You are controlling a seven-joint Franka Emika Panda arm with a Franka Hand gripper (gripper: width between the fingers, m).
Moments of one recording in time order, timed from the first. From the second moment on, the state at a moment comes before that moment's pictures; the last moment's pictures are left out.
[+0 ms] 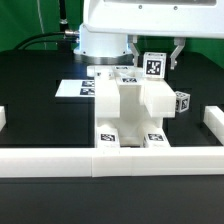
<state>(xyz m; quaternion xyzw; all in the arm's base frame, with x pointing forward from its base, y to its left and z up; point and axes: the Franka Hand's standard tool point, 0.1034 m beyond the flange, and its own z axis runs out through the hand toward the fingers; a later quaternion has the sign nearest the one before) 0.581 0.030 0.113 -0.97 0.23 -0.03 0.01</state>
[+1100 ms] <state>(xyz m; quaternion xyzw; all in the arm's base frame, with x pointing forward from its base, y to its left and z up) 0.584 0.036 0.115 -0.86 0.50 -0.03 0.03</state>
